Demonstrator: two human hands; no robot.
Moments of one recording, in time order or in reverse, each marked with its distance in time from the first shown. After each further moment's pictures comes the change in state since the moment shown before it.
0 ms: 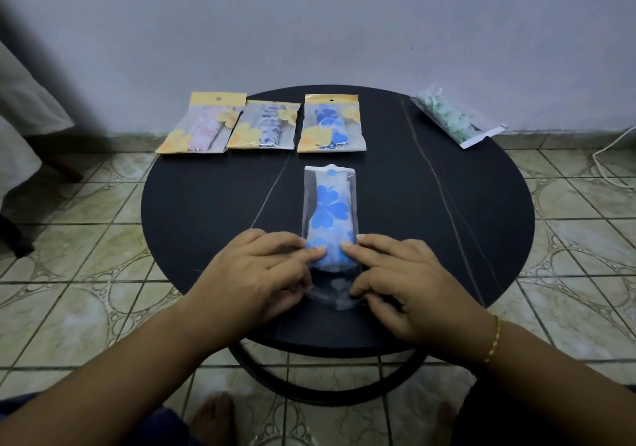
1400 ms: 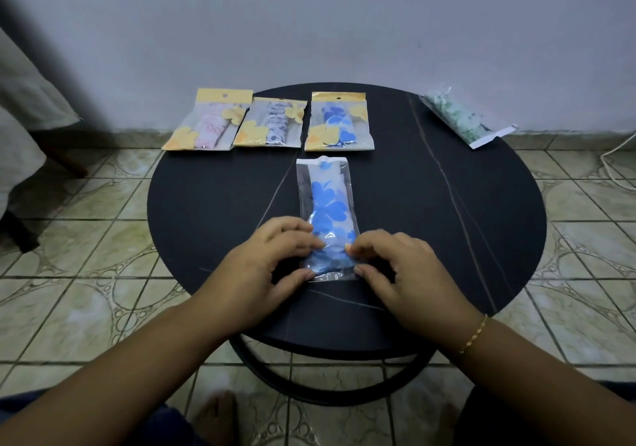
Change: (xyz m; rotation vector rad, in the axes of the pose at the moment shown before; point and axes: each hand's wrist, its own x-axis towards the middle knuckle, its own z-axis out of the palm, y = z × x) left_hand -0.004 -0.002 0.009 -0.523 0.005 -0.481; right_hand 0.022 -0.009 0.010 0.218 0.022 0.393
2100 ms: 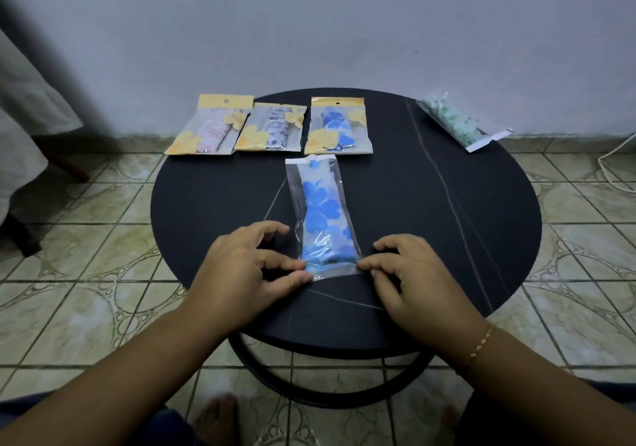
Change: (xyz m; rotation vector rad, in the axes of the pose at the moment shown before) left_hand -0.004 -0.008 -0.005 0.264 0.081 -0.102; right_hand -0.013 0.006 -0.004 -0.128 -0.014 0.065
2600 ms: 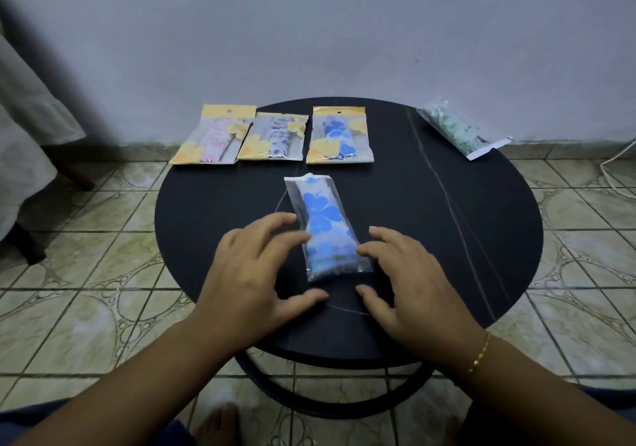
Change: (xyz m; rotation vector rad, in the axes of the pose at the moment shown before) left_hand 0.001 0.014 -0.002 0.209 0.212 0.225; right_hand -0.001 -0.007 0.001 -0.098 0.103 -0.123
